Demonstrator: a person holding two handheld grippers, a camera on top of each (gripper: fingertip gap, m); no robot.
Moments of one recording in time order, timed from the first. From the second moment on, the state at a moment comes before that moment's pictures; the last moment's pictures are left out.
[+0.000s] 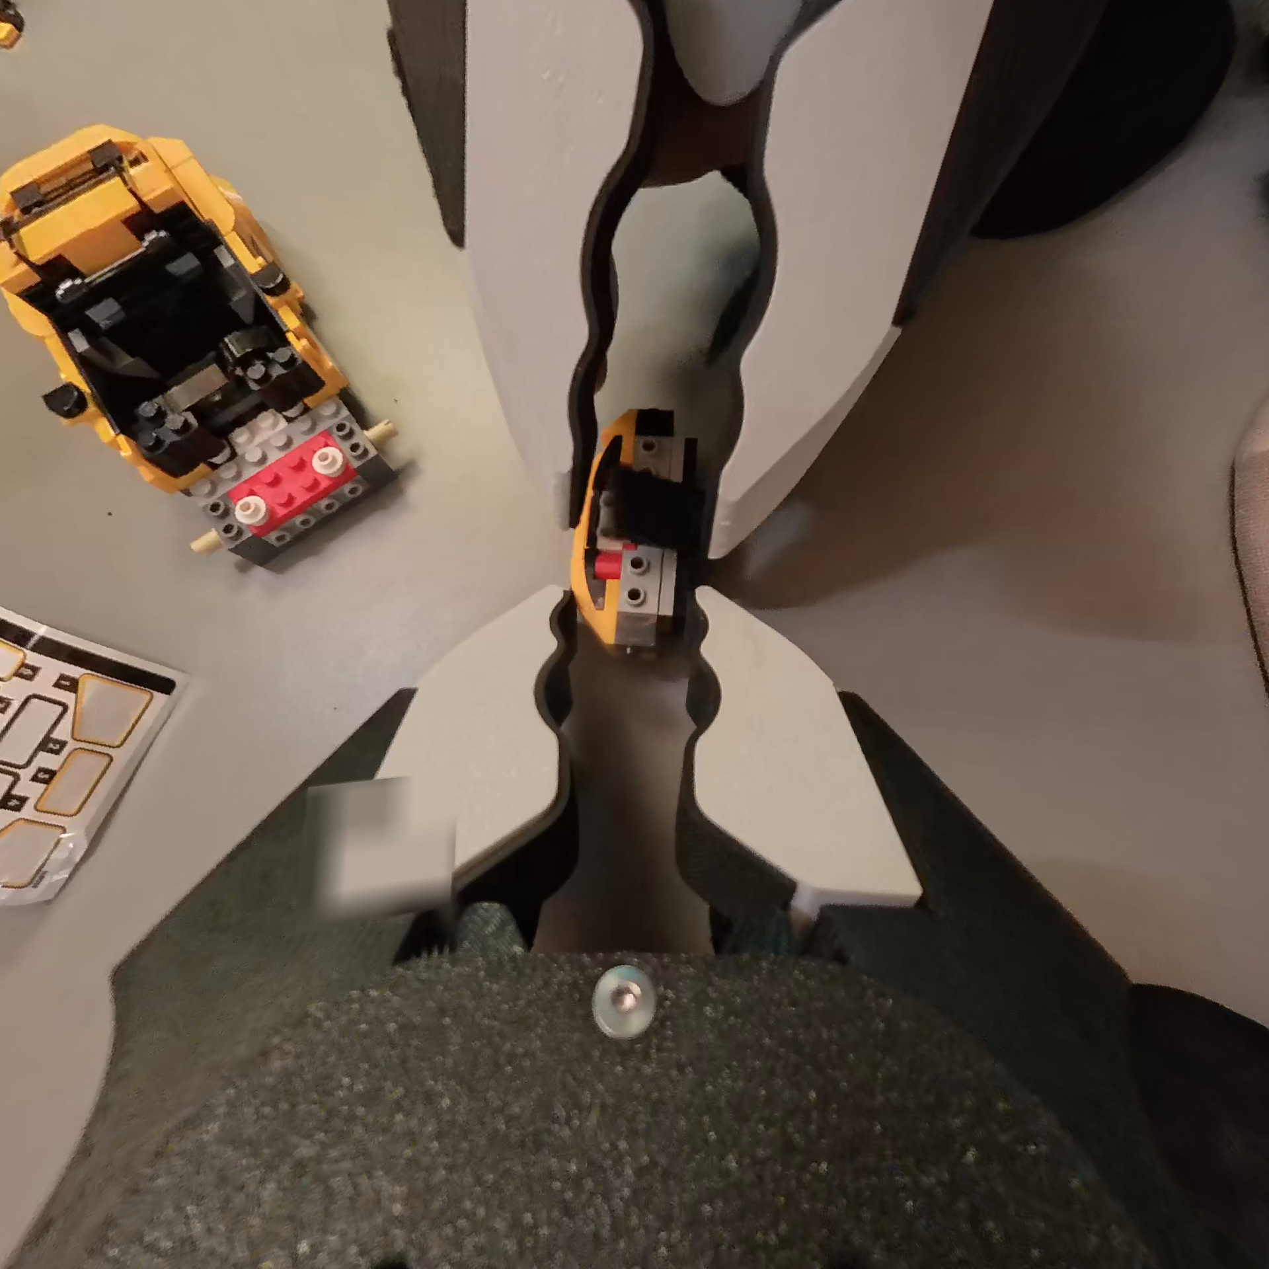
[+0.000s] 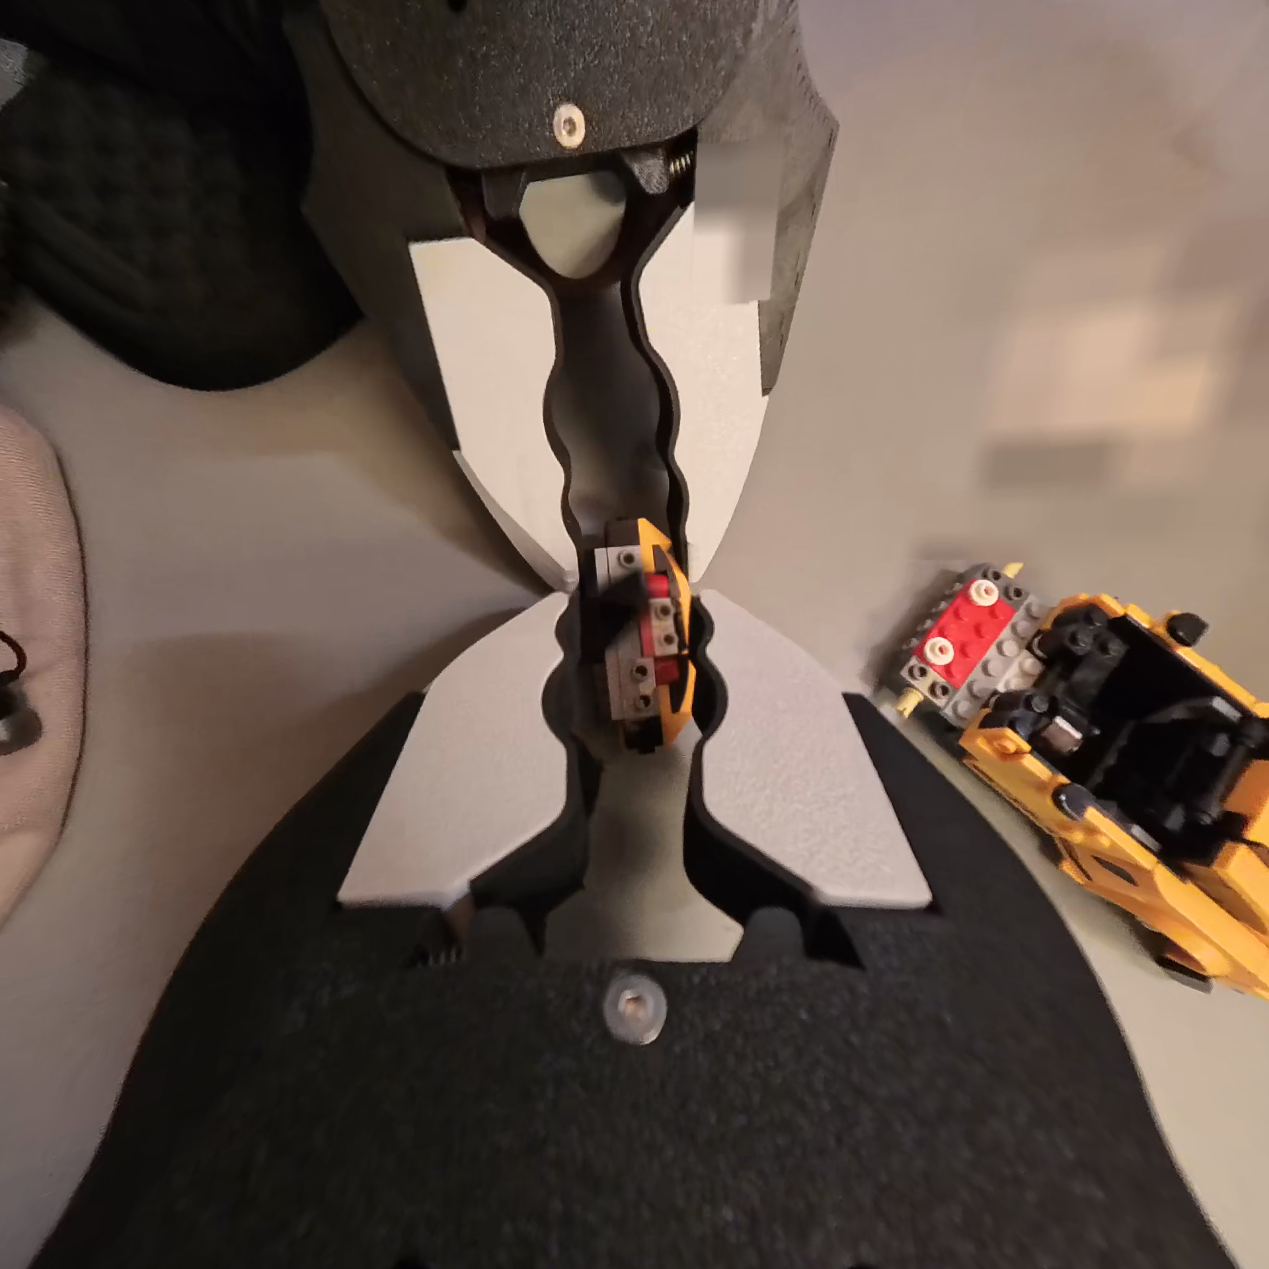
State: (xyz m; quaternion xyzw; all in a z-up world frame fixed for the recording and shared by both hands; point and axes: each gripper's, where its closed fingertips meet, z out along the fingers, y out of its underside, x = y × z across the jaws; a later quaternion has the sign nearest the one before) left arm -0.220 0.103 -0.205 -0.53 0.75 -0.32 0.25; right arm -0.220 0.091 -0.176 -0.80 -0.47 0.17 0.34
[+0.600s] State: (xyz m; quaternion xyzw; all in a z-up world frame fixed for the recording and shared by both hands) left arm -0.220 0.103 -0.206 -0.52 0.75 -0.32 0.25; right arm -0.216 0.099 -0.173 -0.82 -0.37 0.30 0.30
